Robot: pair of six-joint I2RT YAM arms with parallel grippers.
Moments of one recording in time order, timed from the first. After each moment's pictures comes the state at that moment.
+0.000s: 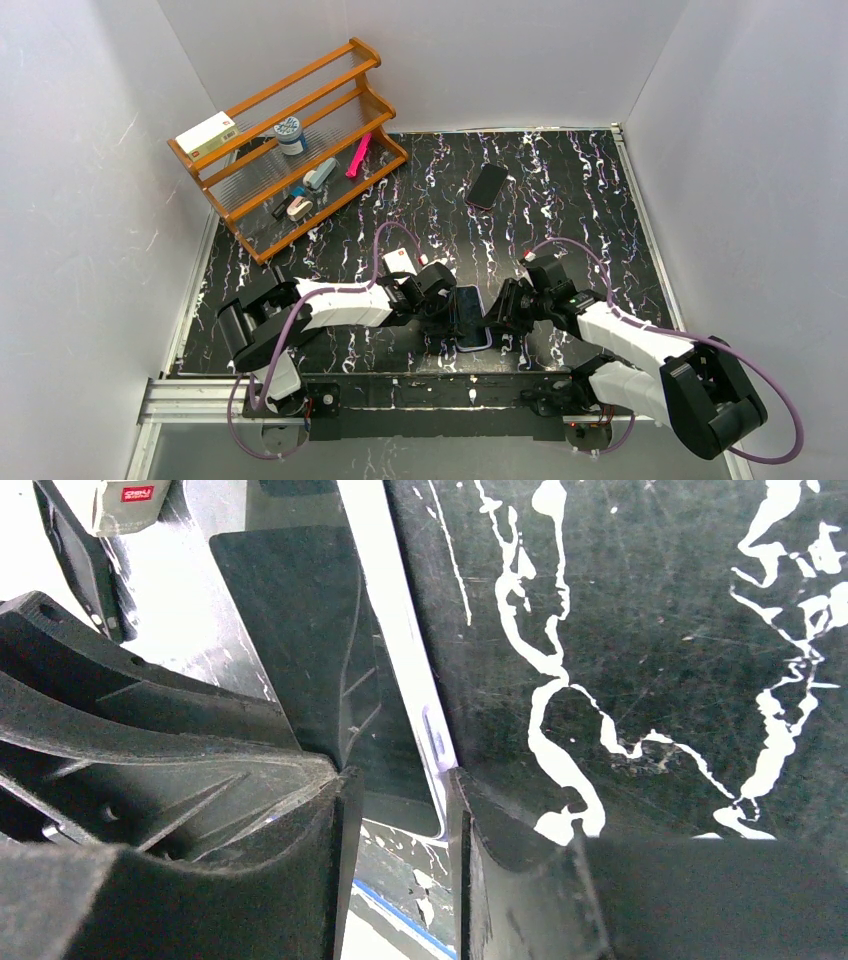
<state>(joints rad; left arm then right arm) -1.07 1.64 0.83 -0.12 0.10 -1.03 0.54 1.07 0.35 -0.21 -0.42 0.87</state>
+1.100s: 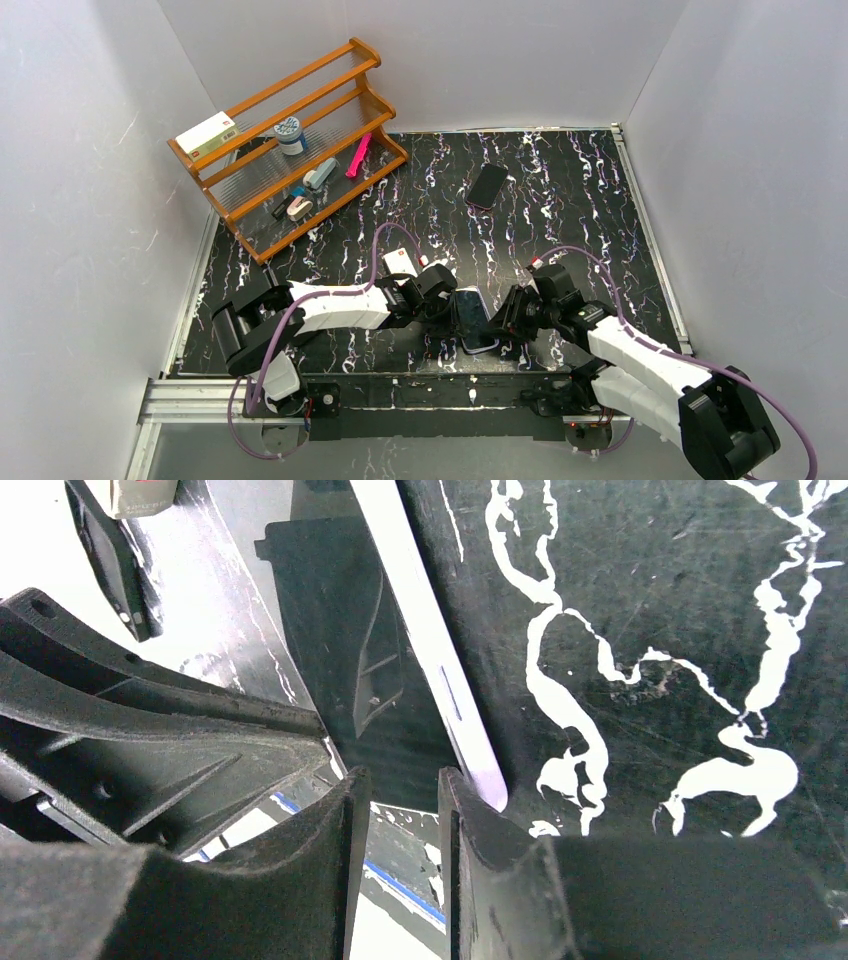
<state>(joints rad) -1.09 1.61 0.83 -0.14 0.08 -1.07 0.55 0.91 0.28 -0.24 -0.42 0.96</state>
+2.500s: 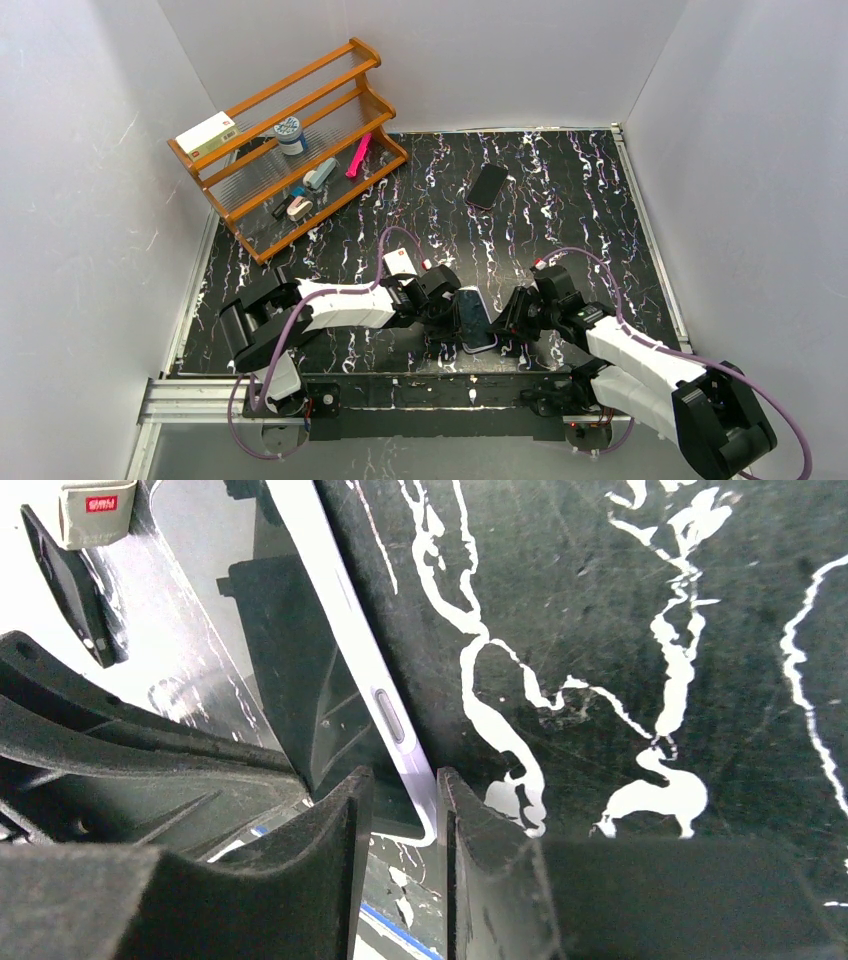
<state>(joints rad) -1.09 1.65 0.85 -0.14 0.14 -1.10 0.53 0.95 0.27 -0.23 -0.38 0.91</state>
